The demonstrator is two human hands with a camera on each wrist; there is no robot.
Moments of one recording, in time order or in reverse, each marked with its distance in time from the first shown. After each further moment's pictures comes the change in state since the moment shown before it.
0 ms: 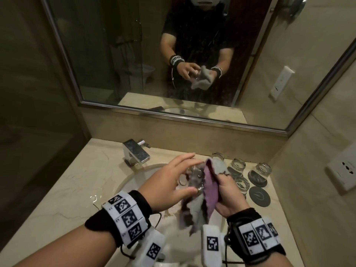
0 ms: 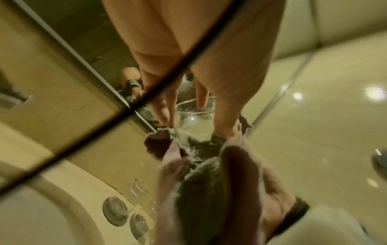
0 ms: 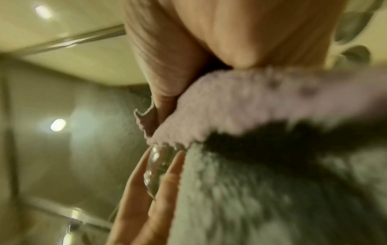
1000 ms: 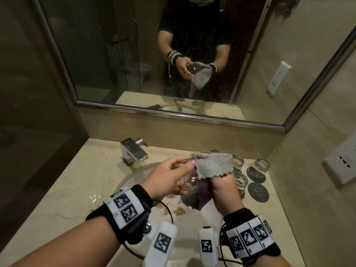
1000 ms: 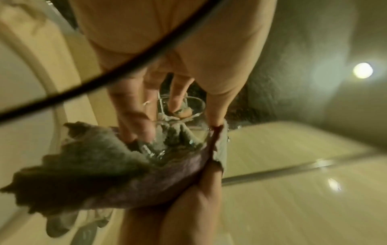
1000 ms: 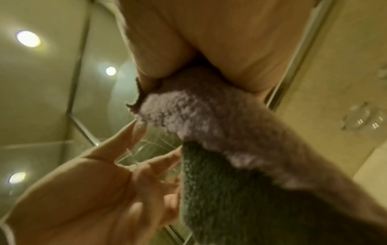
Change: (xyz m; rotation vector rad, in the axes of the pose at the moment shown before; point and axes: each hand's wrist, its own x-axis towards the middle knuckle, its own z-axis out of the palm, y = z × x) left_hand 0.017 0.011 0.009 -0.948 0.083 -0.578; right_hand 0.001 0.005 -0.004 -0.326 0.114 -0.336
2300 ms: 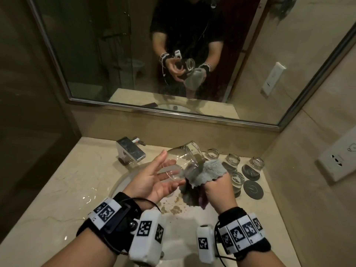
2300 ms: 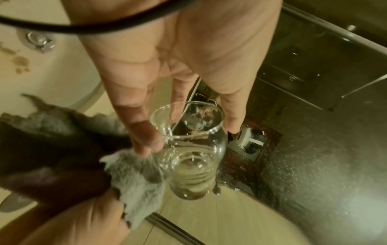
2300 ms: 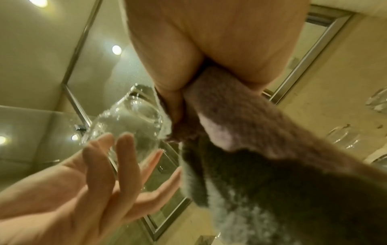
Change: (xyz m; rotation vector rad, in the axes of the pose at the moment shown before) left_hand 0.001 -0.013 -0.035 -0.607 -0.020 -0.153; right_hand -0.005 -0.002 0.012 -0.432 0.071 0.024
